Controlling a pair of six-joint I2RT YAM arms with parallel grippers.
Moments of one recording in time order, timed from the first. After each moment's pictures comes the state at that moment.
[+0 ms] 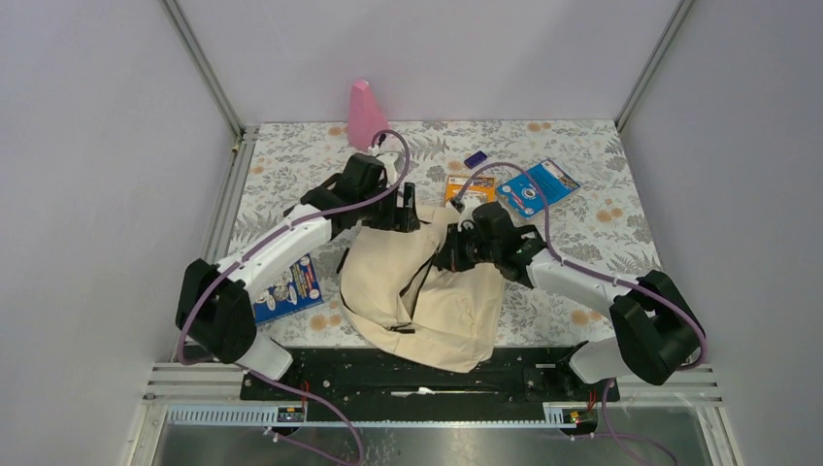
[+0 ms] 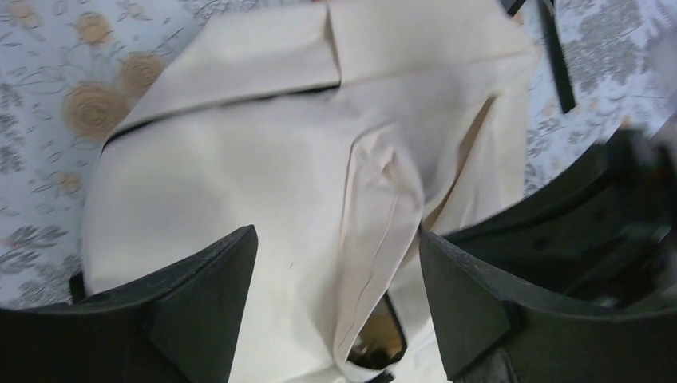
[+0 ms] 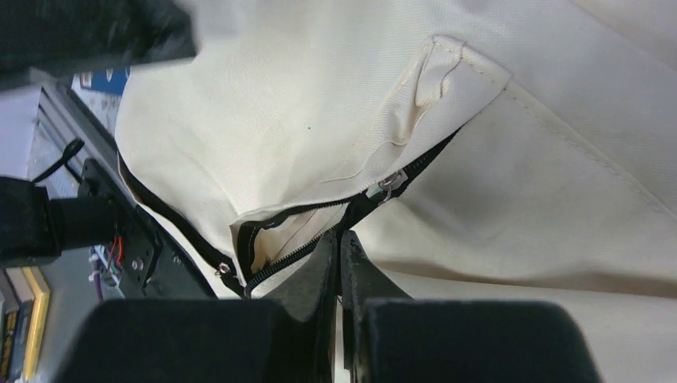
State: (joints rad) left arm -0.58 1.48 1.20 -0.49 0.15 -0.36; right arm 0.64 1.41 0.78 -0.01 -0.33 0.46
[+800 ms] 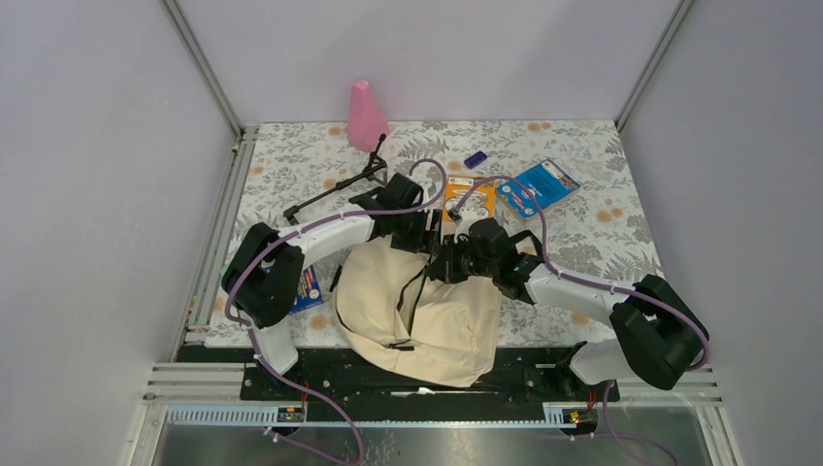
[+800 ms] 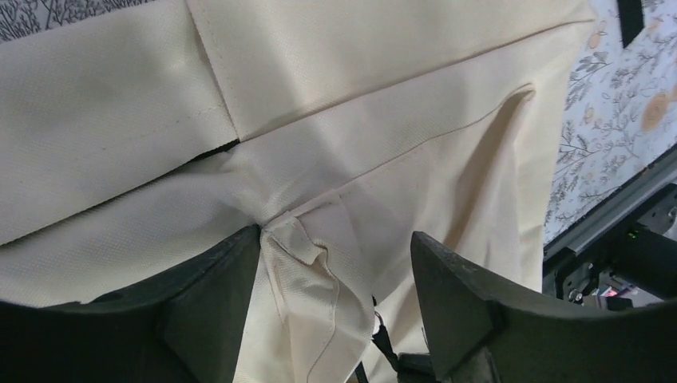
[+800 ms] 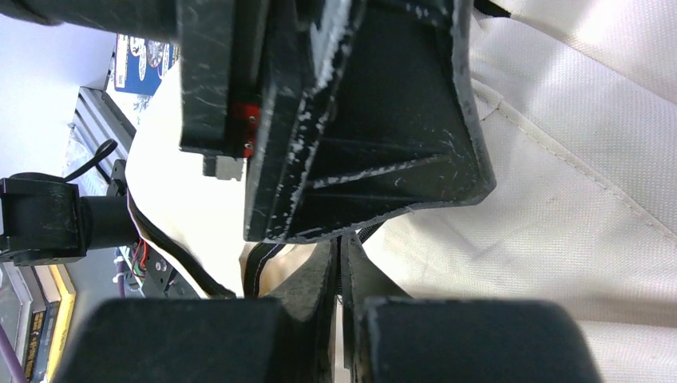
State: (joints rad) left arm -0.67 1.78 1.25 -0.43 0.29 -0.45; right arm 0.74 1.38 0.65 0.17 -0.28 0.58
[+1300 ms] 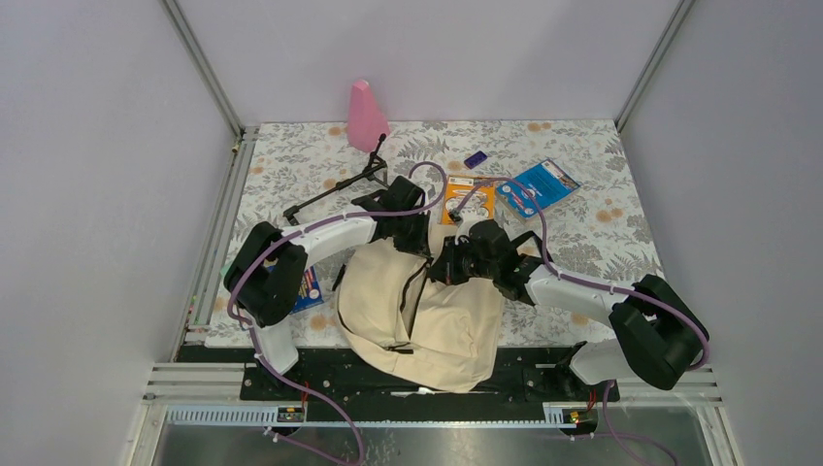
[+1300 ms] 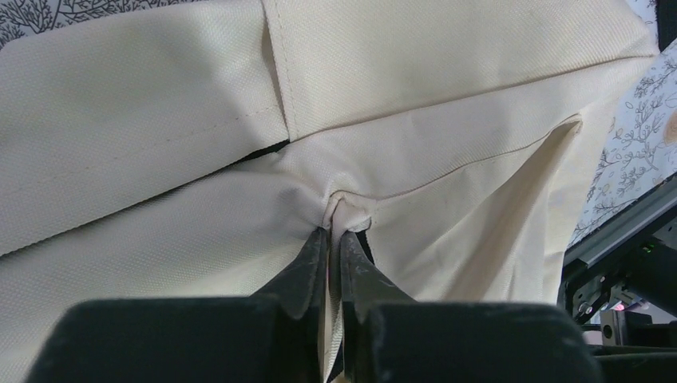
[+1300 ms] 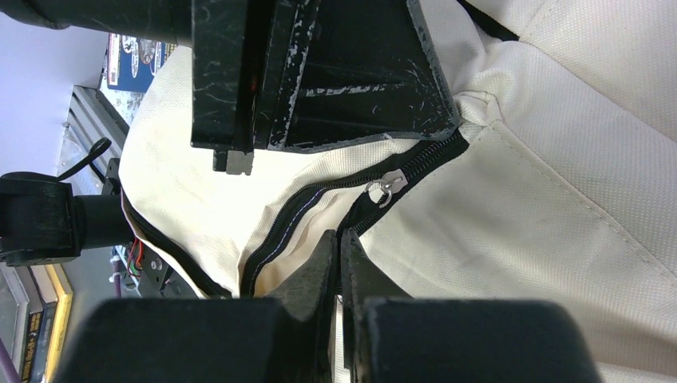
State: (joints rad) left arm -0.68 1.80 1.24 -0.44 0.24 -0.46; right arm 0.74 1.38 0.63 0.18 -0.27 0.58
